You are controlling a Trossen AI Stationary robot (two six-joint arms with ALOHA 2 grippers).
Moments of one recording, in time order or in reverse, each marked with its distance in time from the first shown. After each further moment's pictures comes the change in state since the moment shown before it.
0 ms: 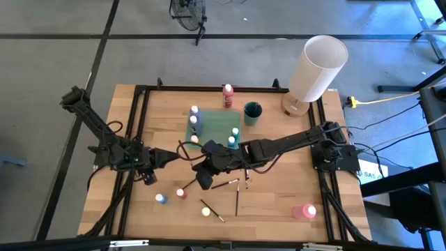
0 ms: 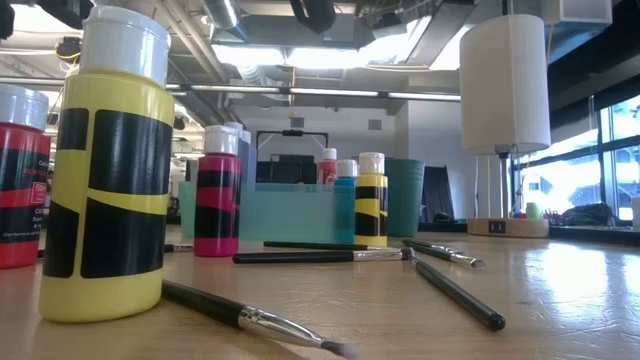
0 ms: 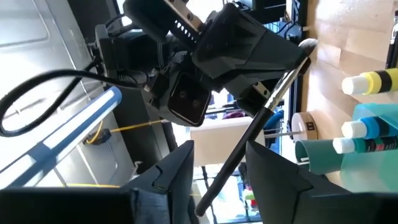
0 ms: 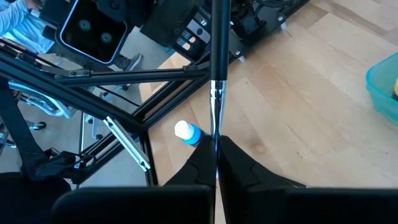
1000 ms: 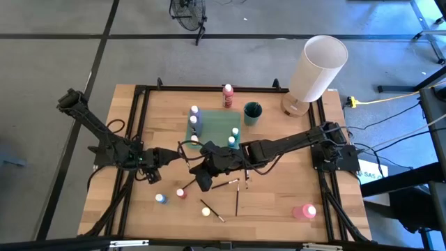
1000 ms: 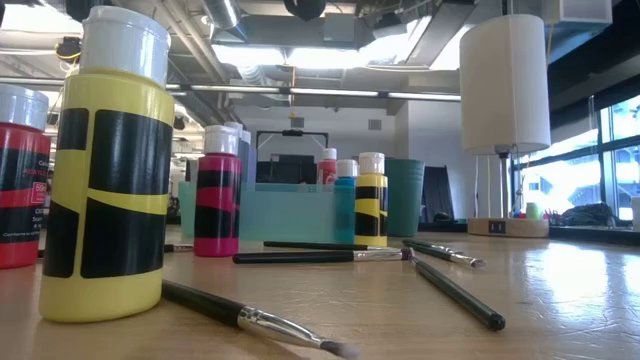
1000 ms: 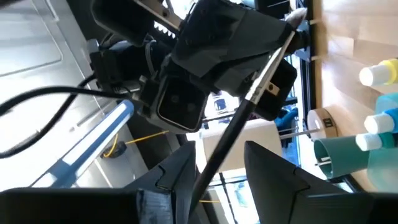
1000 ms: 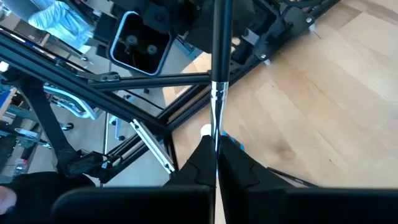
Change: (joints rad) left arm 0.092 0.032 0.000 0.052 0.121 0.113; right arm 0.004 0.000 -0.001 0.072 -0.043 0.016
